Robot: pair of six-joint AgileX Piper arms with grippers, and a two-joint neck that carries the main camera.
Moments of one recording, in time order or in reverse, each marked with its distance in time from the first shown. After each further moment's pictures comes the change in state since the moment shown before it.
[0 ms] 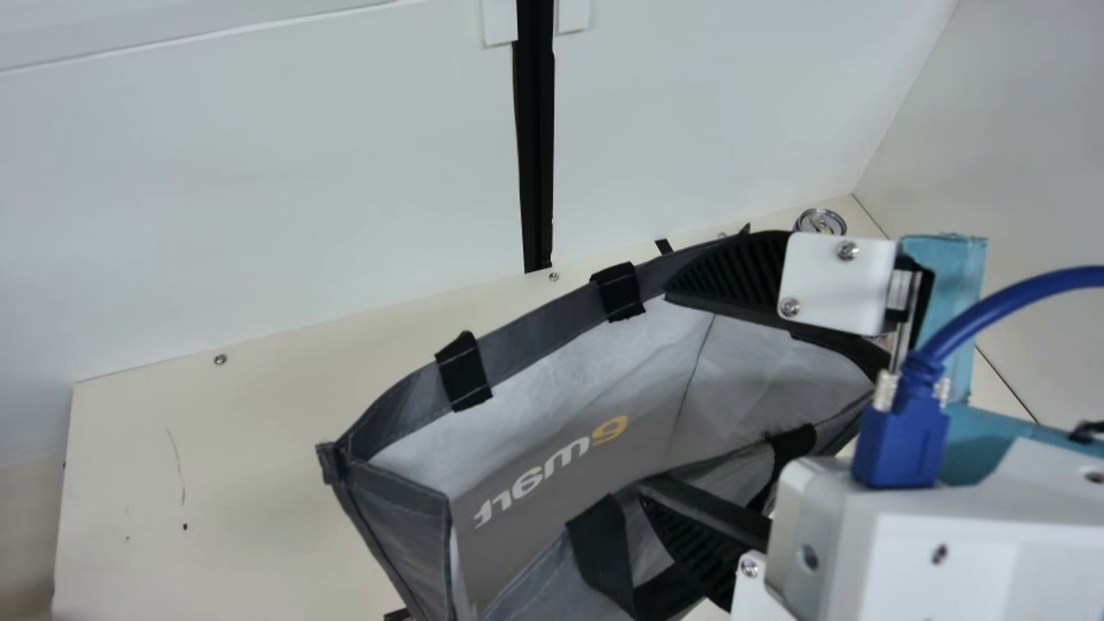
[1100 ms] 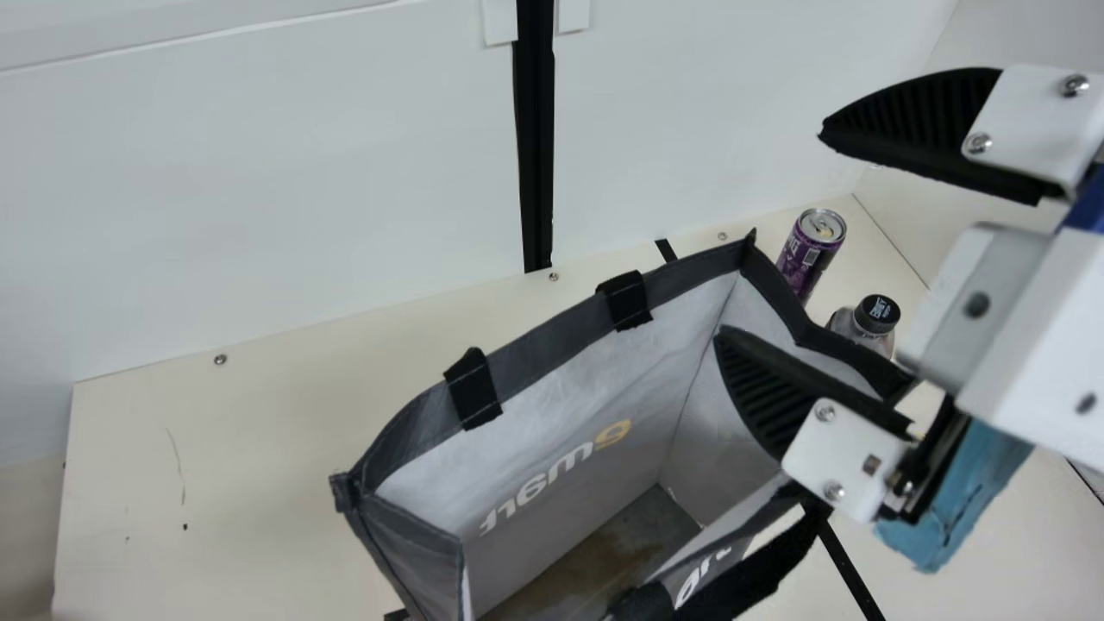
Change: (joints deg) left arm 0.0 0.0 0.0 0.0 0.0 0.0; right arm -15.9 3.7 -10.1 -0.4 0.0 7.2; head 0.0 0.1
